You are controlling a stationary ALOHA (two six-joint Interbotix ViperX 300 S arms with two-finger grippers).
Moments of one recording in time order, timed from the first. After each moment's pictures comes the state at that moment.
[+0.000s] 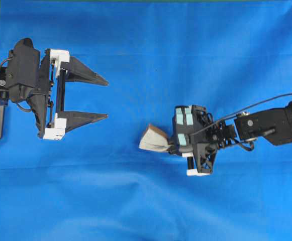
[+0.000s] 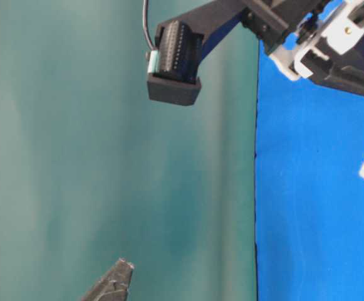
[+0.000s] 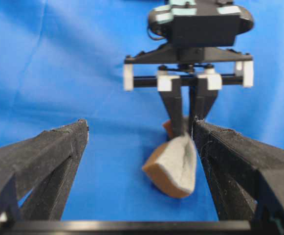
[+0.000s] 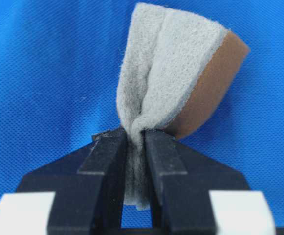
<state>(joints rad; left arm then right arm) 0.00 -0.52 0.96 -0.03 -0.25 0.00 0.13 0.17 0.71 -0.16 -0.05 0.29</state>
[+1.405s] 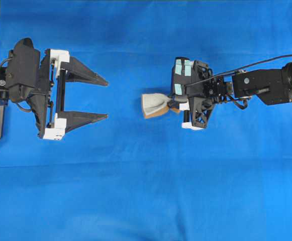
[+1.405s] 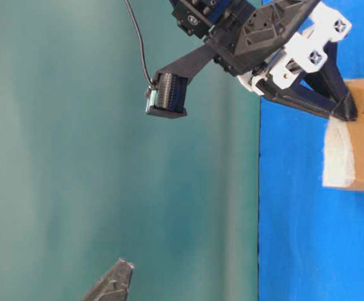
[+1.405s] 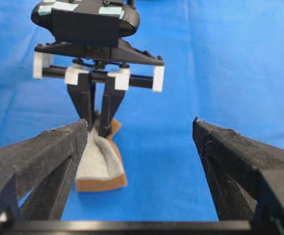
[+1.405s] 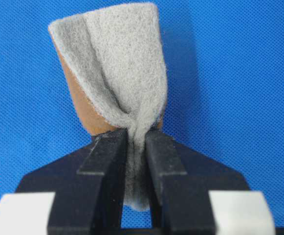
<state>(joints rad) 0.00 -0.52 0.96 -0.03 -0.25 0.00 -0.15 0.17 0.71 -0.34 -0.02 0.28</state>
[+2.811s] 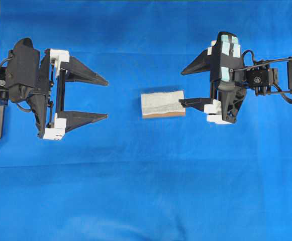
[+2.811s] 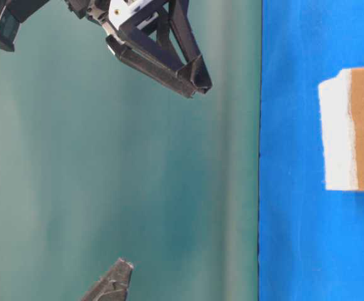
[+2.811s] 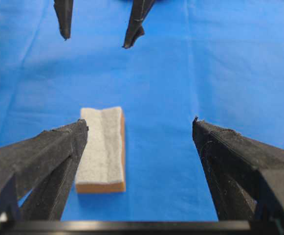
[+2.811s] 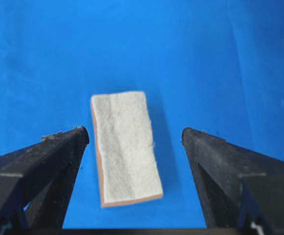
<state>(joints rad) 0.00 -0.52 0.96 -0.03 -0.25 0.00 -0.09 -0.28 0.75 -0.33 0.14 0.29</state>
